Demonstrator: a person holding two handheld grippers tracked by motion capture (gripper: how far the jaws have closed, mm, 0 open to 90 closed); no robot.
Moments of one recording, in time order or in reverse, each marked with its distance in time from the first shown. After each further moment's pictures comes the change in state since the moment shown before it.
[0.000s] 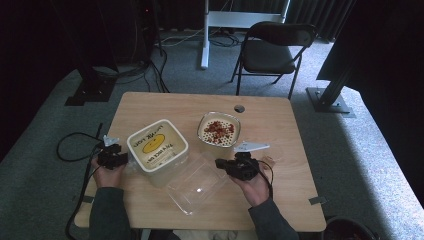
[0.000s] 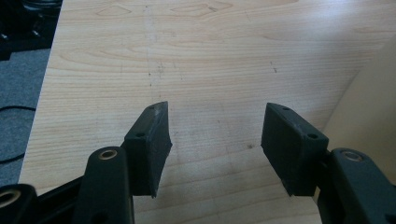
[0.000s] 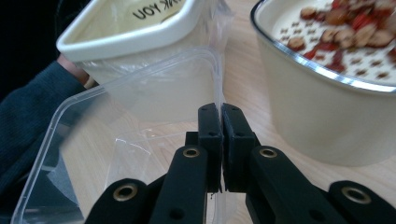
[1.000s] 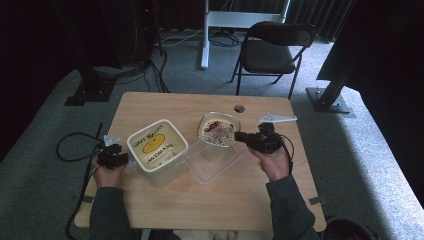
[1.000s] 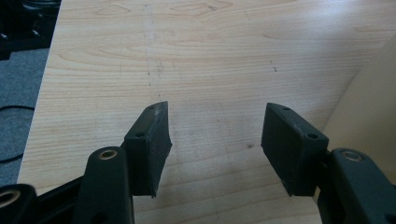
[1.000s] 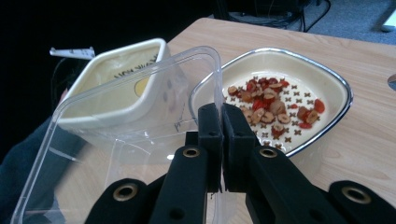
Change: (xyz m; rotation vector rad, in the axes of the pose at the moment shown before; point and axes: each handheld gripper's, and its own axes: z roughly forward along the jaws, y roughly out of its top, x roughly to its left) left arm 0.000 0.000 0.001 0.006 0.000 0.003; right arm -0.044 0.059 -0.051 -0.088 -0.036 0.055
